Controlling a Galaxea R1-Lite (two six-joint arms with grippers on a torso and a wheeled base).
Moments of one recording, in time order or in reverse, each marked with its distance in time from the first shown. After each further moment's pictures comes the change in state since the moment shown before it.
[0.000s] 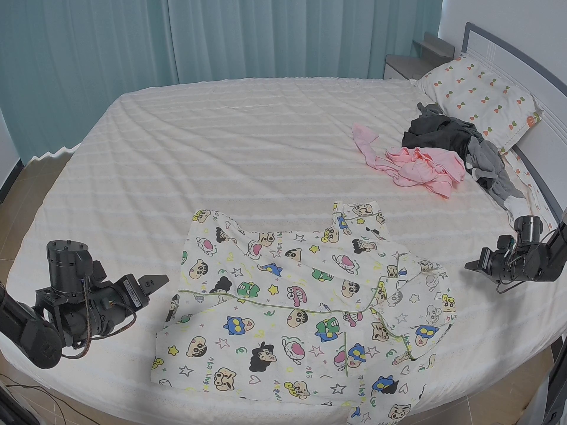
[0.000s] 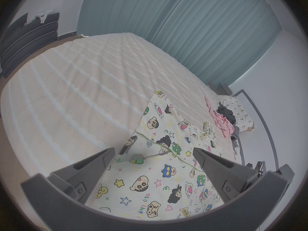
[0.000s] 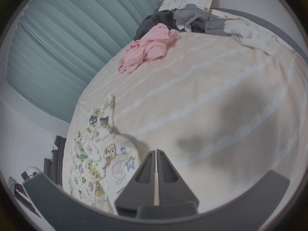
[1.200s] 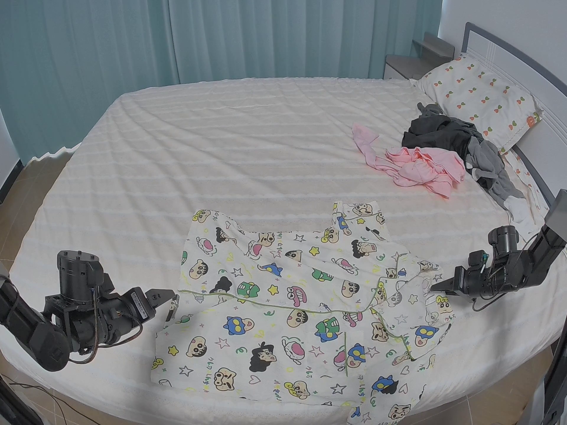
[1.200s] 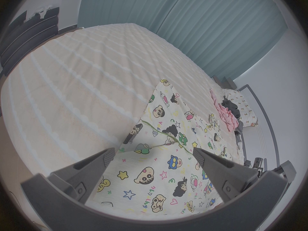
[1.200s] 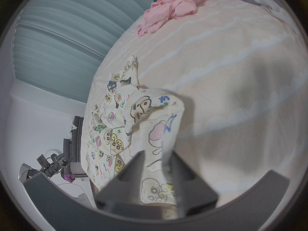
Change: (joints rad) left arm -0.005 0.068 0.023 -0.009 -0.022 -0.012; right arm 0.154 0.028 0.024 0.122 0.140 -0.020
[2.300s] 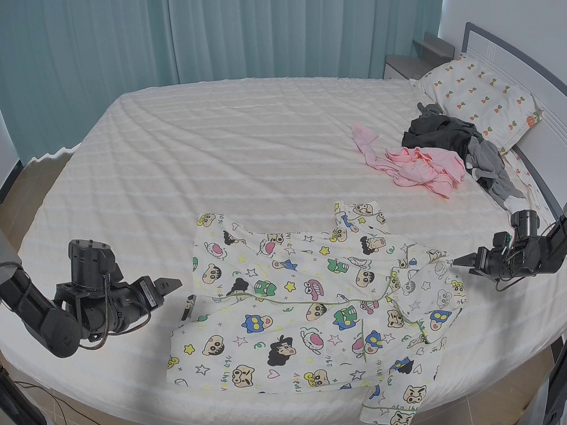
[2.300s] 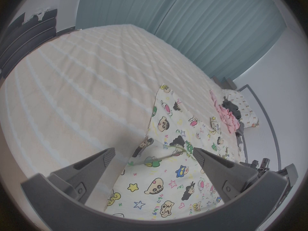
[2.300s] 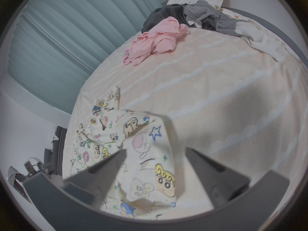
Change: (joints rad) left arm -0.006 0.068 -0.100 0.025 0.009 0.008; right arm -0.124 -0.059 -0.075 0.029 -0.128 -0.053
